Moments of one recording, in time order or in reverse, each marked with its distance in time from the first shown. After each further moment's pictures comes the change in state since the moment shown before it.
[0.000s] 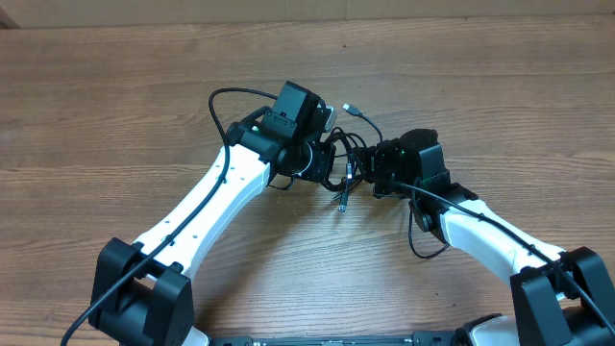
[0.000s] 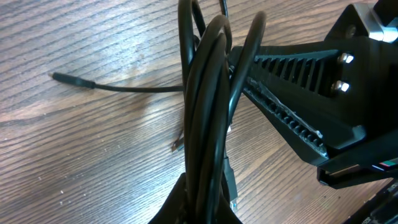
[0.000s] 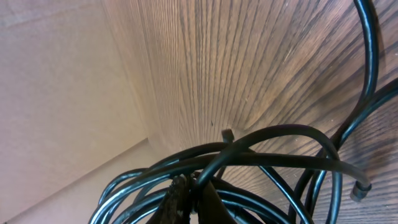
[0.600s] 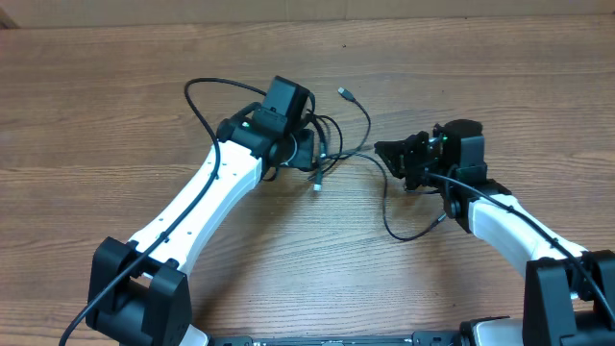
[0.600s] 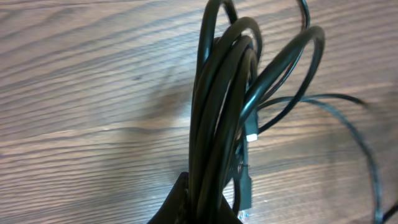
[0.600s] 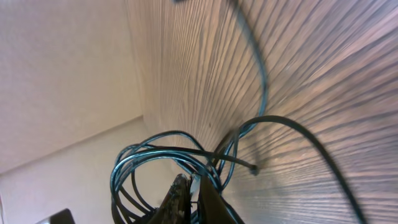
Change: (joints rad) left arm 0.060 0.000 0.000 0.017 -0.302 -0.084; right arm -0.239 0.000 0.000 -0.032 -0.284 -0.309
